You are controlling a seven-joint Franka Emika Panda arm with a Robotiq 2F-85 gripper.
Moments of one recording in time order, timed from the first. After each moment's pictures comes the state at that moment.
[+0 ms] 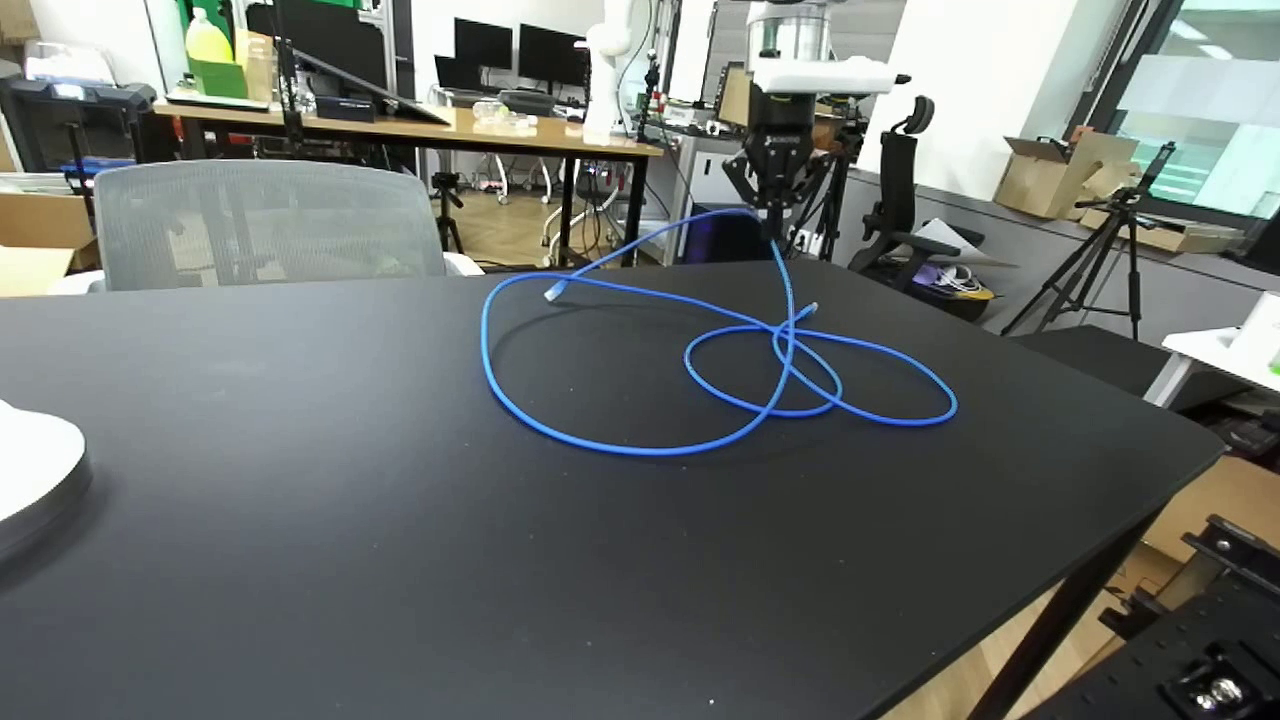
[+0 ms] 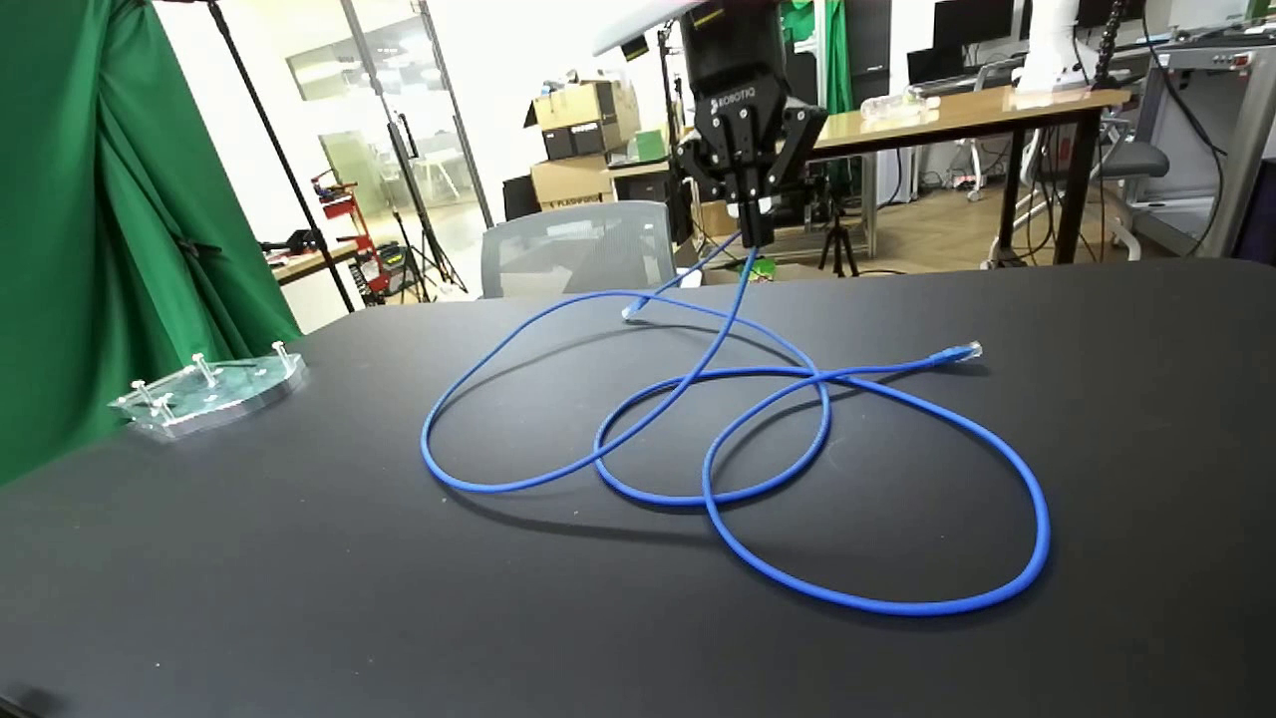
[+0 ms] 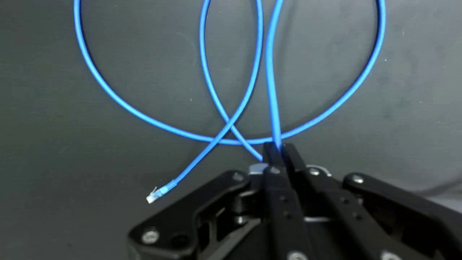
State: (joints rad) arm -0.09 0.57 -0.11 -1.69 -0.05 2.16 0.14
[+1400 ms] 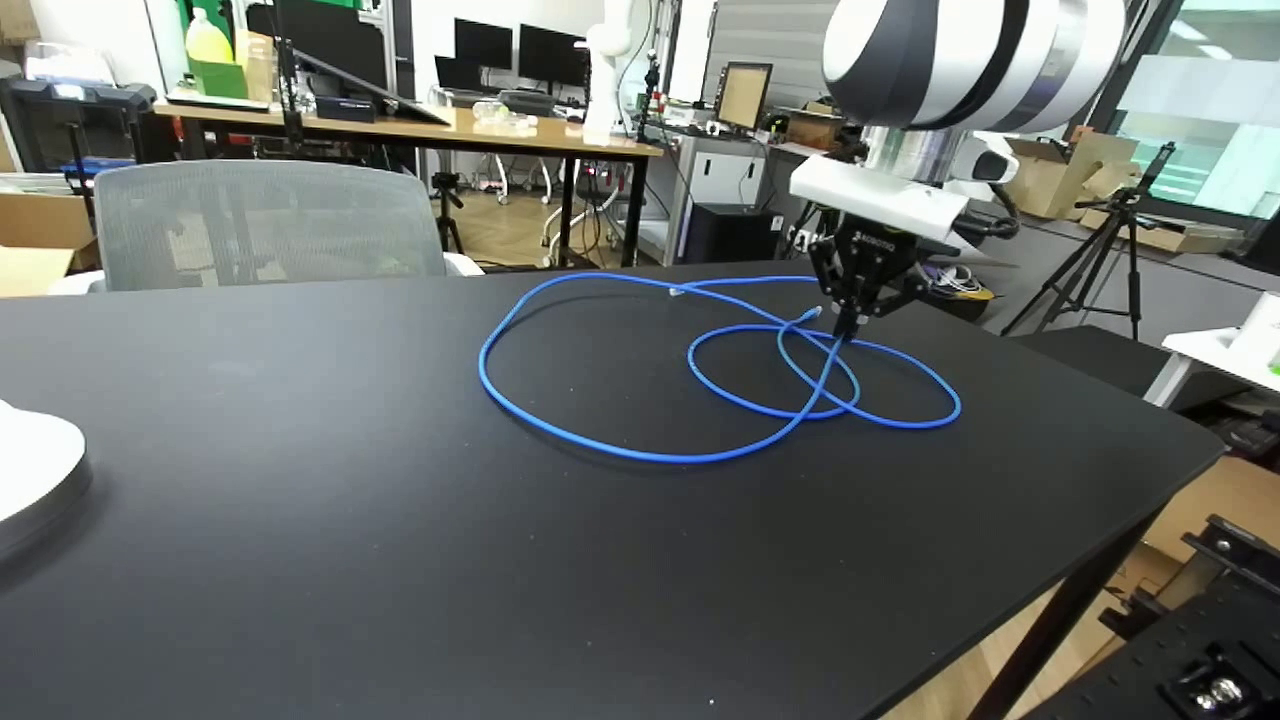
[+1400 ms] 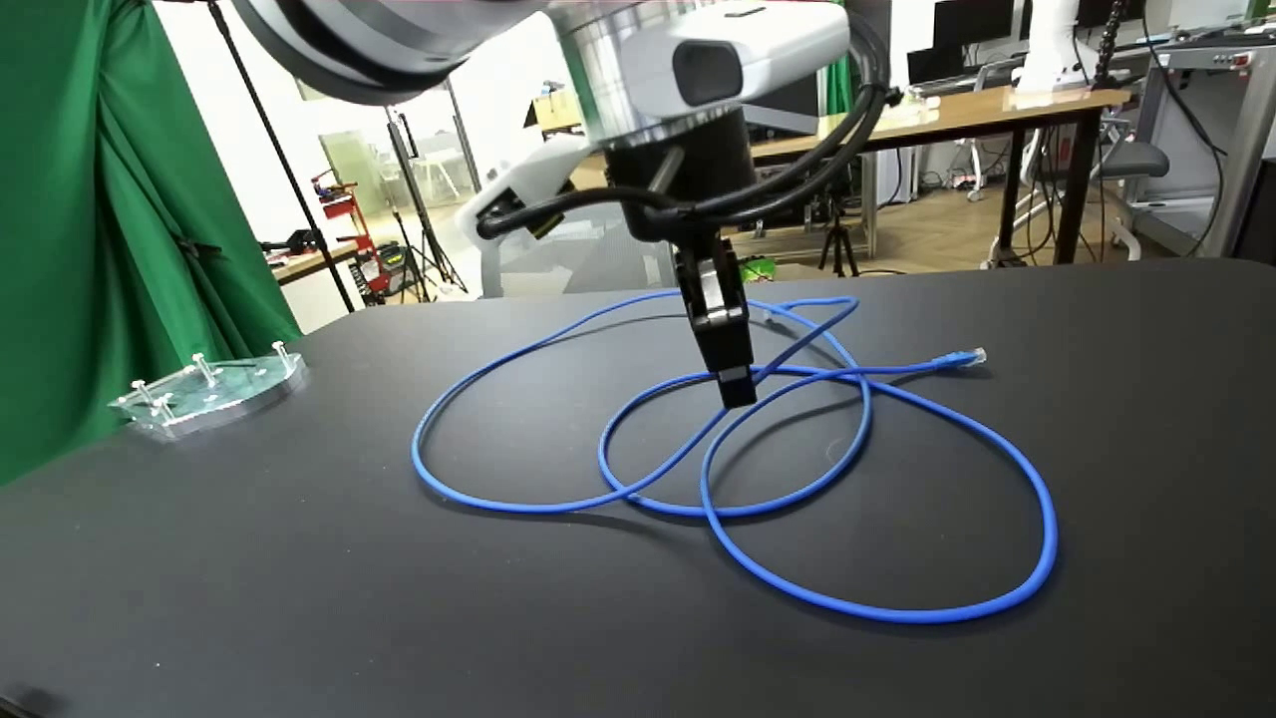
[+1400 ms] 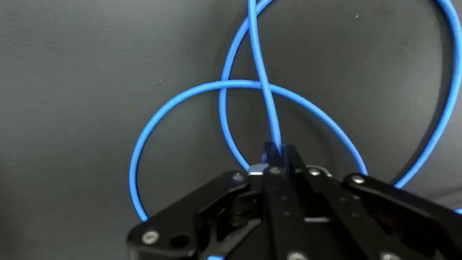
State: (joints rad) arm 0.05 0.31 -0.32 -2.44 0.12 2.86 0.82
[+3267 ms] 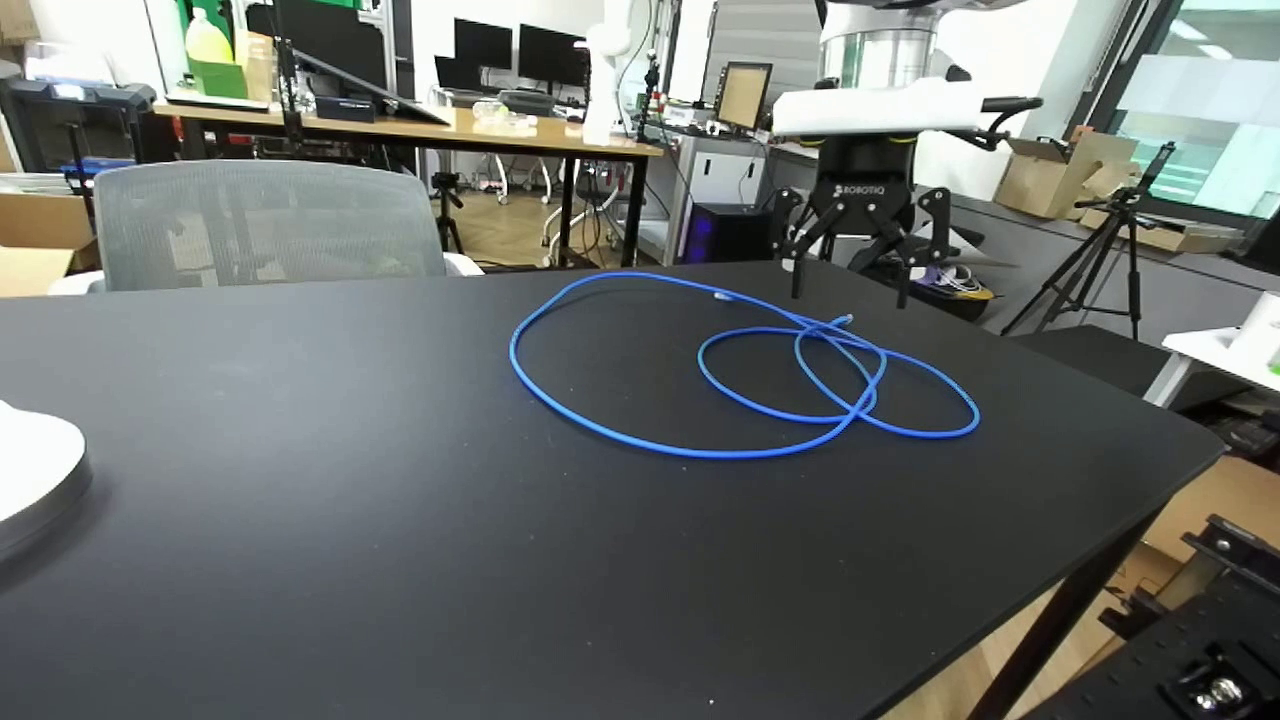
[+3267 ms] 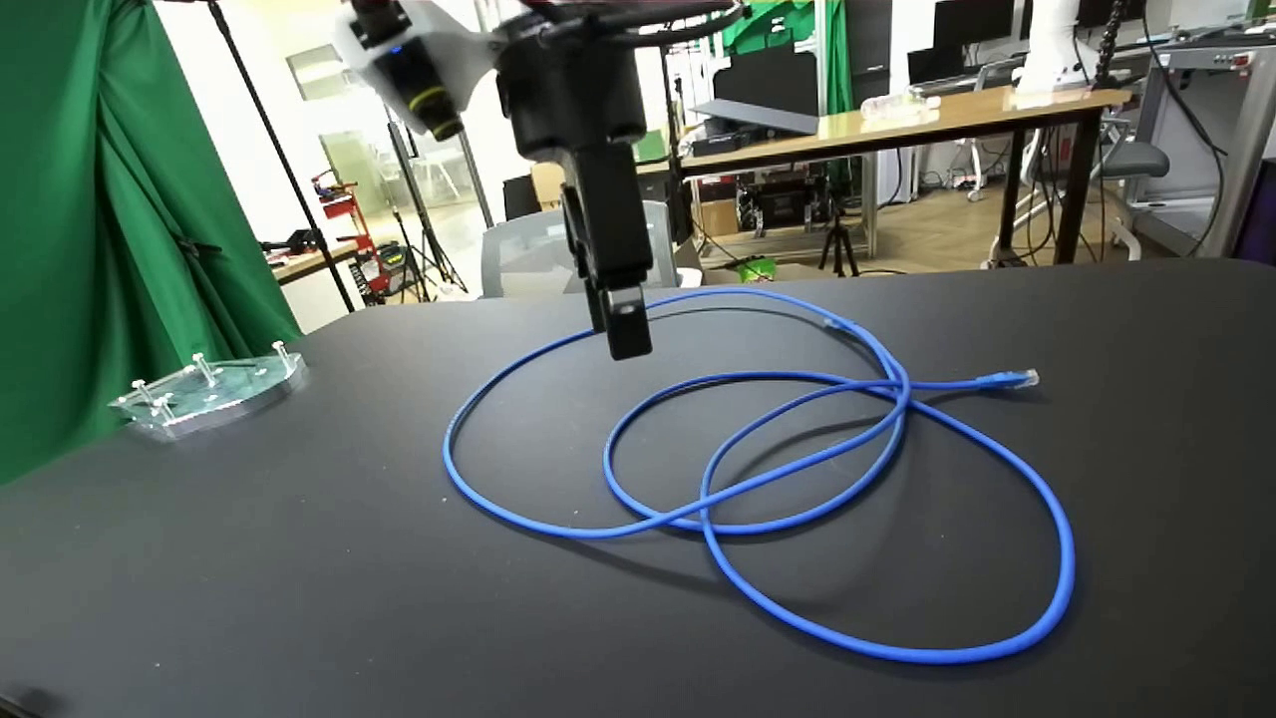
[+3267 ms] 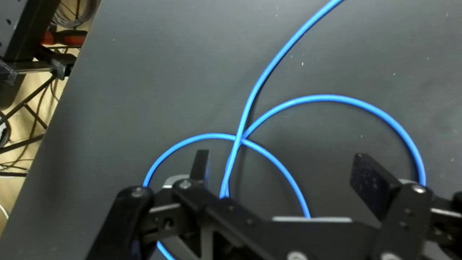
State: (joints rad) arm 0.05 0.17 -0.22 -2.37 -0.10 2.38 0.79
